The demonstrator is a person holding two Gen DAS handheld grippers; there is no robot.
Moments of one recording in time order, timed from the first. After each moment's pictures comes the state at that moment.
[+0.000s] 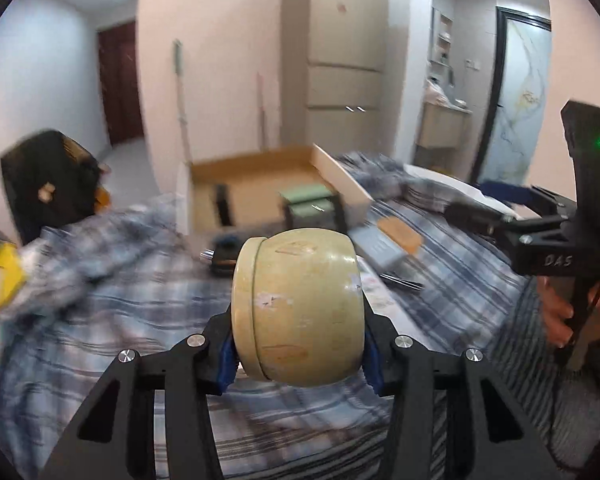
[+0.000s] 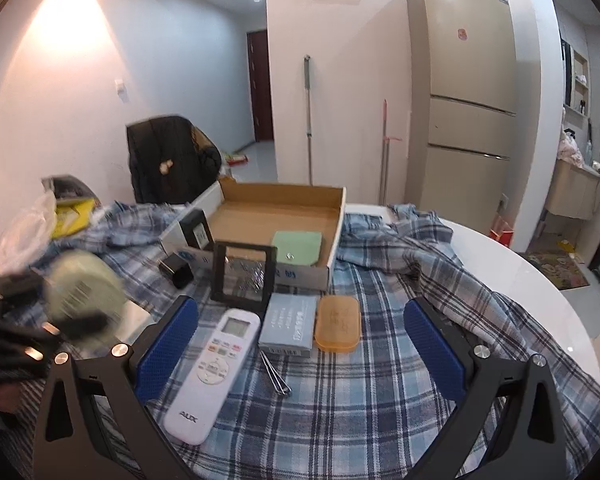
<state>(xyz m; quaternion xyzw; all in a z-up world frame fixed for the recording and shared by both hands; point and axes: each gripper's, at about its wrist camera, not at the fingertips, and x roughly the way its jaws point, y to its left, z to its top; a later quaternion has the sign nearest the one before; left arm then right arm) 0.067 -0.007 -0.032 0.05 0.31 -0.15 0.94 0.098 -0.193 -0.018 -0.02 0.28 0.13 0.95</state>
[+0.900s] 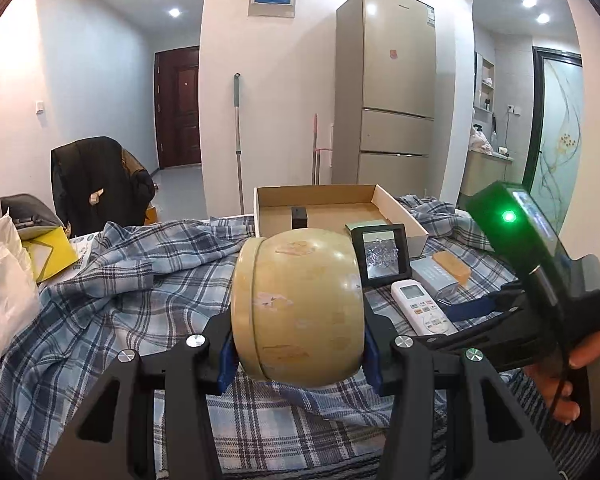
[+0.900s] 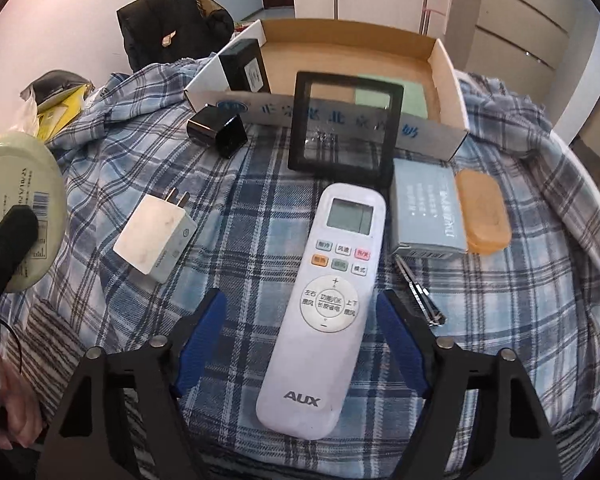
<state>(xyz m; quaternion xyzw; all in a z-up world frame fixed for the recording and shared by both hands) 0.048 0.032 -0.044 0.01 0.25 -0.08 0.97 0.135 -0.096 -0.090 -0.05 0.52 0.15 0.84</state>
